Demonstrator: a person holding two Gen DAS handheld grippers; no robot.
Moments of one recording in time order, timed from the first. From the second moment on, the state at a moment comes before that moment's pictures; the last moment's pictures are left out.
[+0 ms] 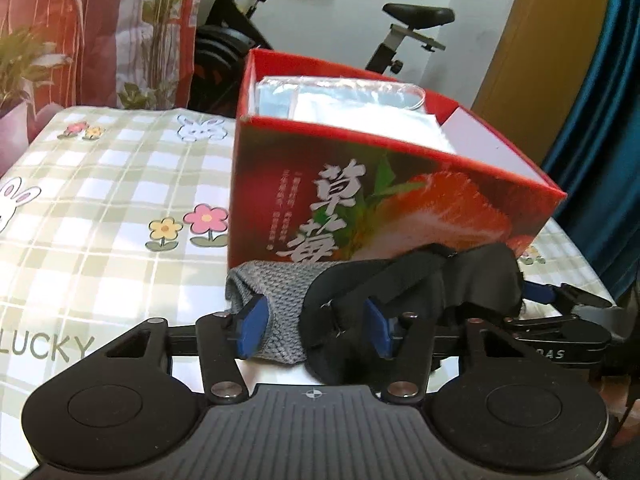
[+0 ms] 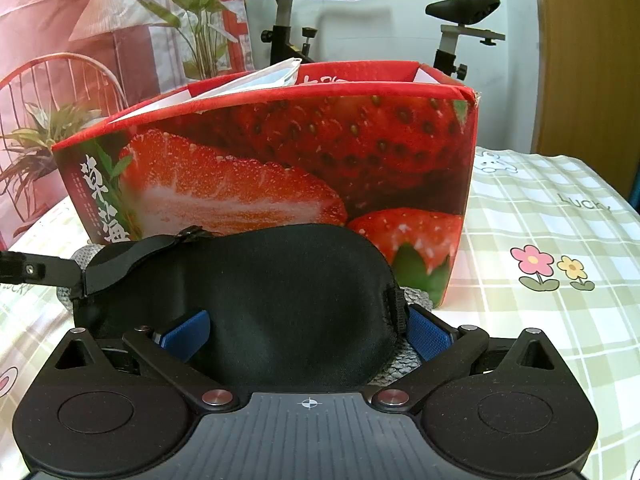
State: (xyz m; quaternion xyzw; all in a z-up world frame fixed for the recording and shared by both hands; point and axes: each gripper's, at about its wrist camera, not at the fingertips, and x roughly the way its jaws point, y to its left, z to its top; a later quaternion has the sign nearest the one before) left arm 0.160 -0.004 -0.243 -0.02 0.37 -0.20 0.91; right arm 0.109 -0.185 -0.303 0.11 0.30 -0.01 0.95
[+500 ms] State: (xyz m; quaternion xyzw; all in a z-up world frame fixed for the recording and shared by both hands) left arm 0.171 -0.013 -0.268 -0.06 0.41 -0.23 0.88; right arm 0.108 -0.185 -0.303 0.12 0.30 0.00 0.95
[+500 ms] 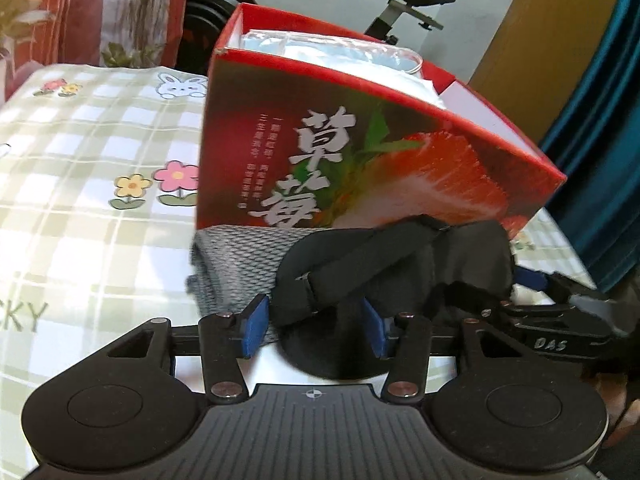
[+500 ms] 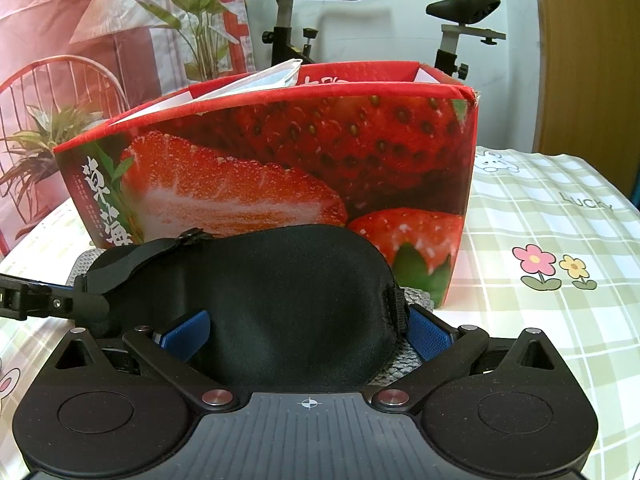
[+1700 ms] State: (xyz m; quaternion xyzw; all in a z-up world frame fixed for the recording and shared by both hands) left arm 0.143 0.008 -0.233 -0.05 0.34 -0.23 0.91; right arm 0.074 -0.199 -0.239 0.15 0.28 0.04 0.95
